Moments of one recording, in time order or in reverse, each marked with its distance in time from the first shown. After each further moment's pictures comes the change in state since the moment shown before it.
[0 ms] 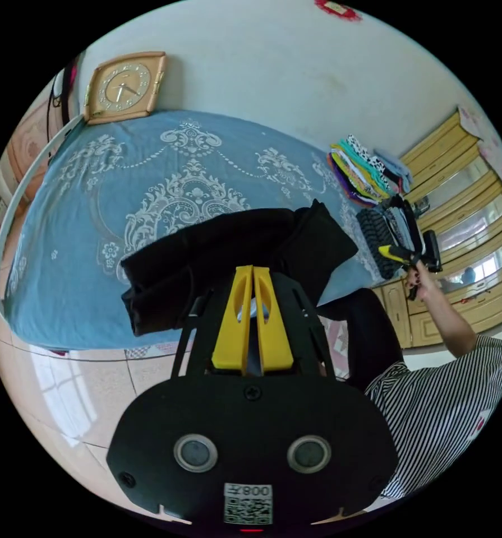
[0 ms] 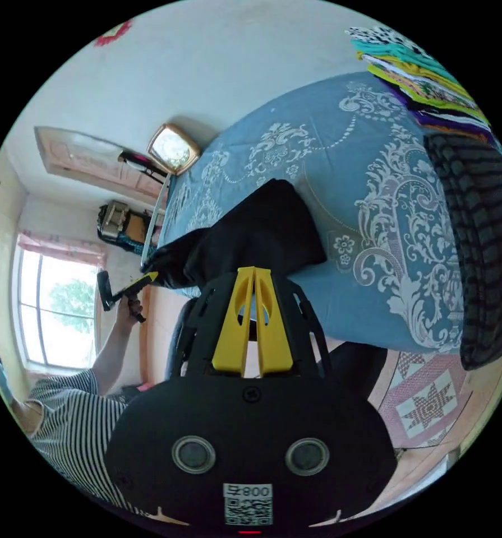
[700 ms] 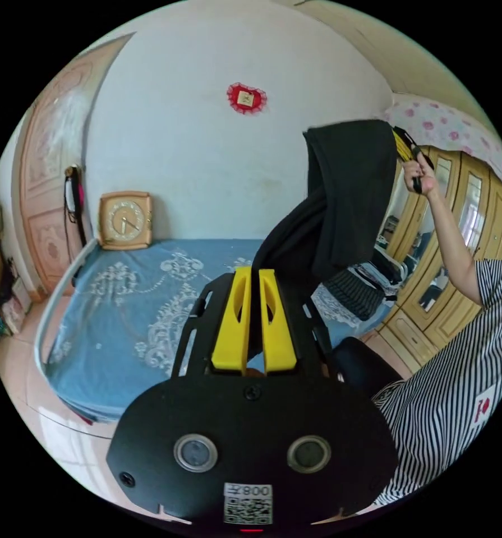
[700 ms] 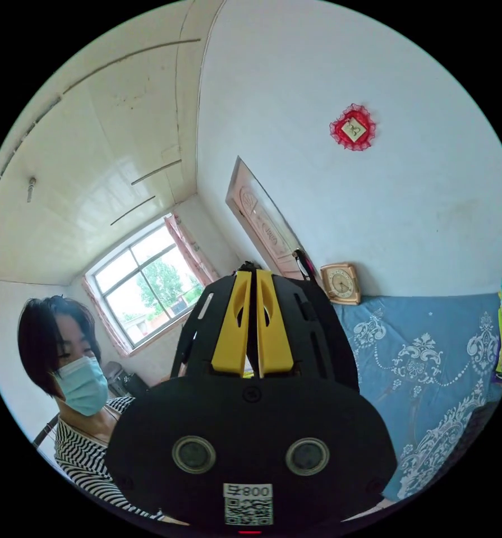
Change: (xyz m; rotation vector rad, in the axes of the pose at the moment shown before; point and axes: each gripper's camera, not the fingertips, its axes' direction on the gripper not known) left arm 0.108 0.062 -0.111 0.555 -0.082 0.257; right arm -0.007 0.066 -0.312 0.541 -0.554 -0.578
